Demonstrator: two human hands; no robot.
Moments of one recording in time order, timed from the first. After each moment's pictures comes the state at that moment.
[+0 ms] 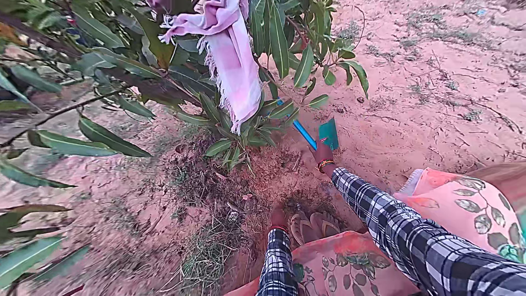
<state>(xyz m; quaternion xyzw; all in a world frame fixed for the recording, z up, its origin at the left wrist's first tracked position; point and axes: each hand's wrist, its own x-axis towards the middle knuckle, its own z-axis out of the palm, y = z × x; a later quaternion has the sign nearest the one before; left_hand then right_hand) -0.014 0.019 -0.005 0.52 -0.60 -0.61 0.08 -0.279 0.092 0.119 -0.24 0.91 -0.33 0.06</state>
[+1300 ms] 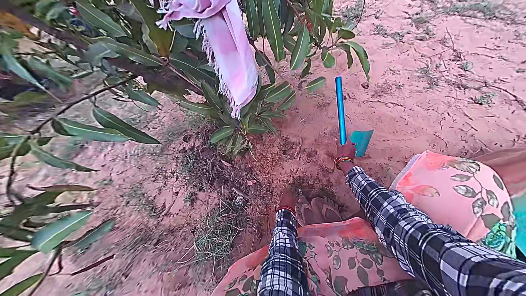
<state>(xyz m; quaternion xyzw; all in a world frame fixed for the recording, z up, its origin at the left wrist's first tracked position) -0.033 0.047 0.014 0.50 -0.46 -0.73 0.10 -0.286 0.165 0.095 0.01 0.91 -0.41 0.08</state>
